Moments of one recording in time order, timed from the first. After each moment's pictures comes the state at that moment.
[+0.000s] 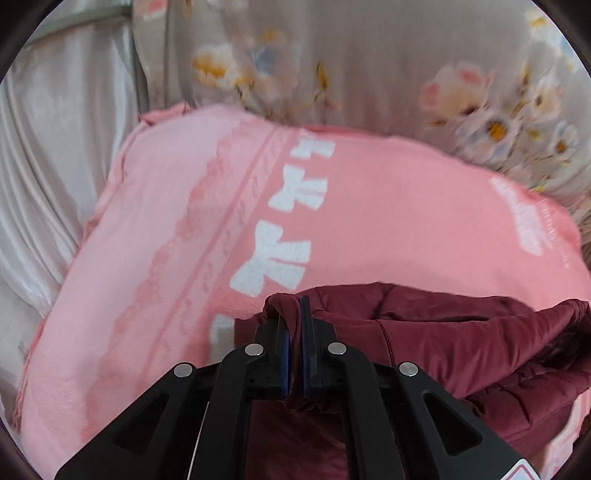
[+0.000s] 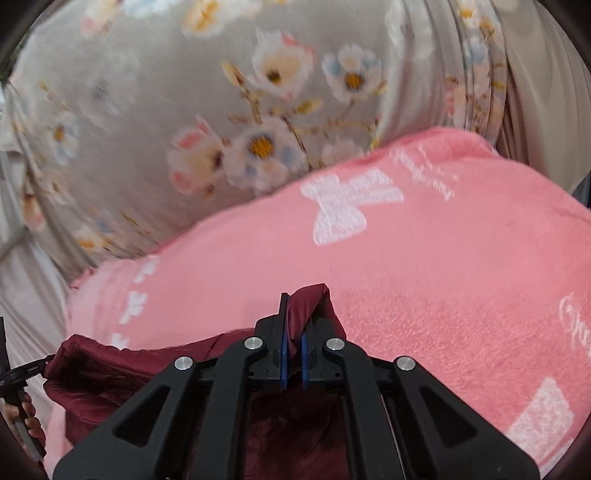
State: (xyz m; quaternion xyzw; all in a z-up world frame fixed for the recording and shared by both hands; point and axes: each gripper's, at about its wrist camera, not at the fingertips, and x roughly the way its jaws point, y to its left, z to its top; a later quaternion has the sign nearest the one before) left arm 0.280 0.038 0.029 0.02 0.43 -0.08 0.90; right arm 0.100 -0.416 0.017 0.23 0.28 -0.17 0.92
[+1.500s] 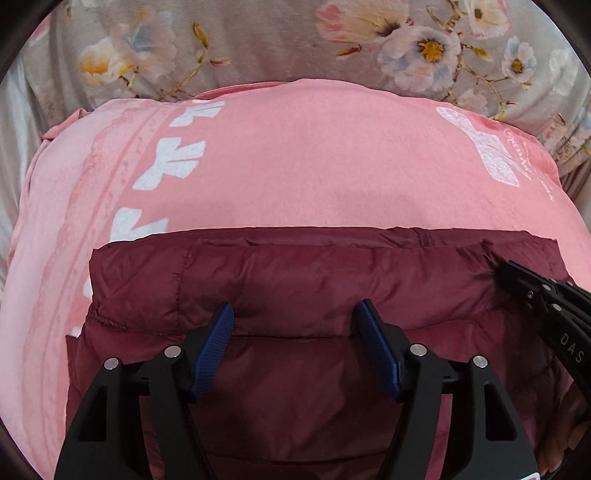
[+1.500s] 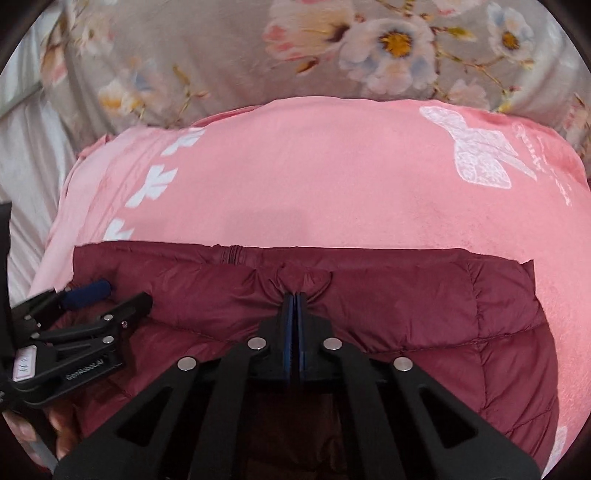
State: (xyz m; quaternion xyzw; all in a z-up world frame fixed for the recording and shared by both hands) left arm 0.287 -0.097 -0.038 0.08 0.44 -0.17 0.88; right arm 0.223 -0.275 -0.053 0.12 0.41 -0.06 0.90
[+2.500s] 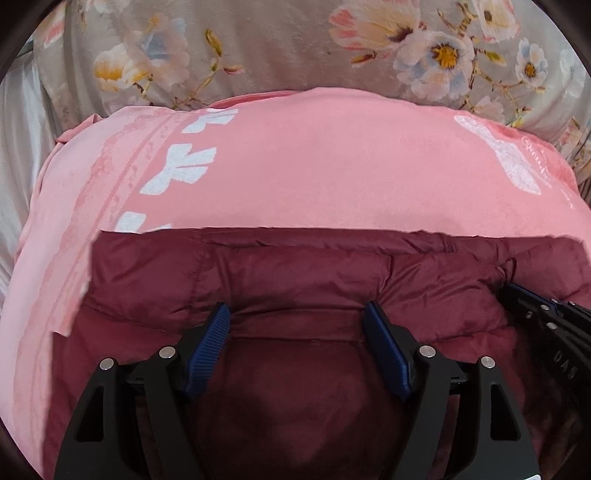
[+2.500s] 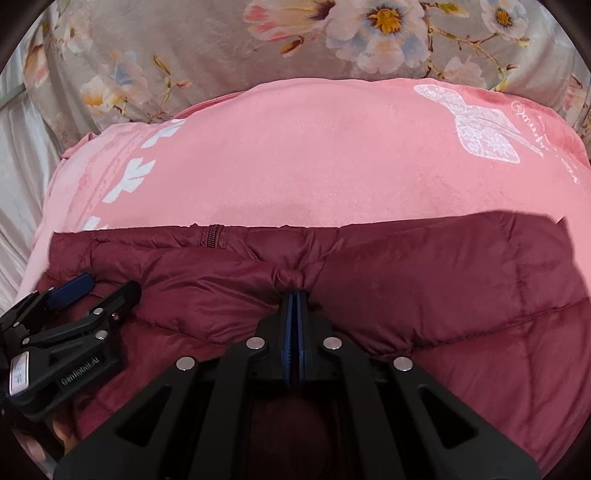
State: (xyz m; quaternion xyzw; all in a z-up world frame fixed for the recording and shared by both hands) left arm 0.287 -0.092 -0.046 0.08 0.41 -0.14 0.90; right arm 0.224 -0.284 -0.070 0.12 0.40 -0.07 0.90
